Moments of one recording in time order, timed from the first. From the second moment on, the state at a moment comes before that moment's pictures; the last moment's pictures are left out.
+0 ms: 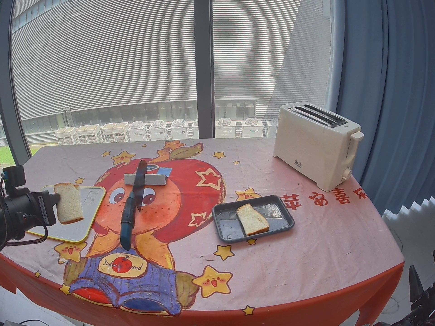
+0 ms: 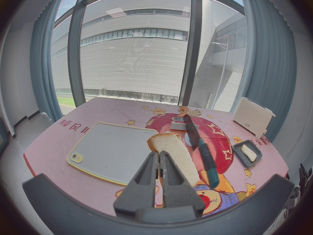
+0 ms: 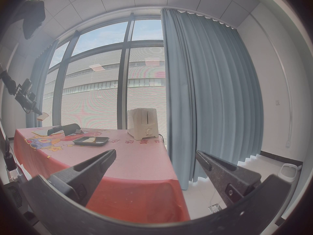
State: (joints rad) left arm -0.09 1.14 -0.64 -0.02 0.10 -0.18; right arm 0.00 0.02 -0.02 0.00 -0.02 0.02
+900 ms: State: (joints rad) left arm -0.28 1.13 -0.62 -0.15 0.09 -0.19; right arm 0.00 0.02 -0.02 0.00 -0.02 0.02
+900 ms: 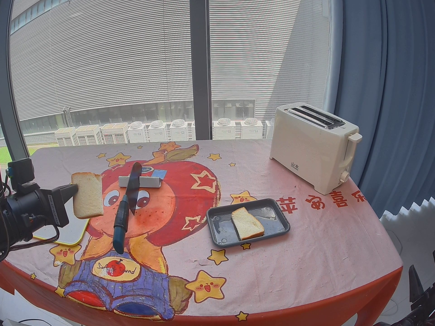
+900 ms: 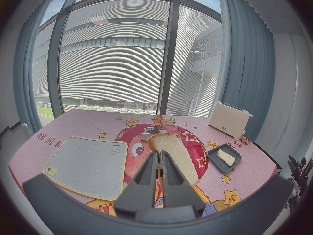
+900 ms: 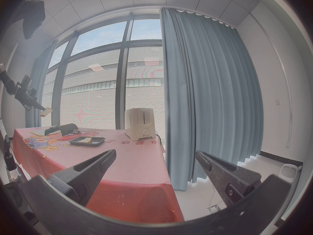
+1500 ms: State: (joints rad) left arm -0.36 1.15 -0.62 -0.27 0.10 -0.21; right arm 0.00 0.02 -0.02 0.00 -0.02 0.02
